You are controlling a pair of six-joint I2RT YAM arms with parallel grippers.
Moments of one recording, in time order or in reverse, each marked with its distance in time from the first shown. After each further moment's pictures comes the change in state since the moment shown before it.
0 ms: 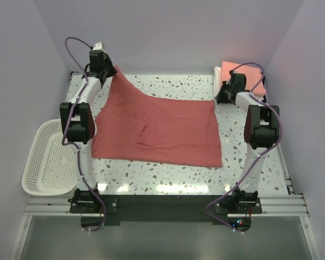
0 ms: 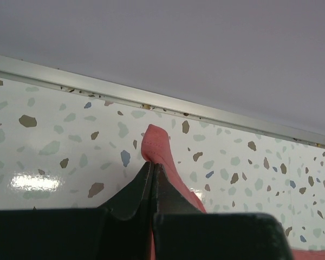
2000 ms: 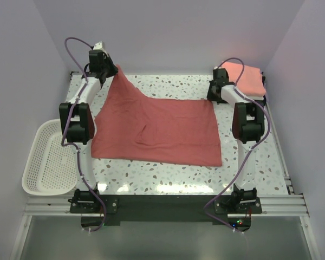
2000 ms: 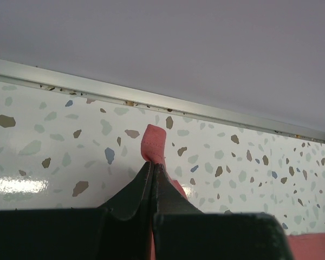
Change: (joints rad) left arm 0.002 -0.018 -0.013 0.011 0.066 -0.024; right arm 0.128 0.183 0.295 -0.256 0.245 -0.034
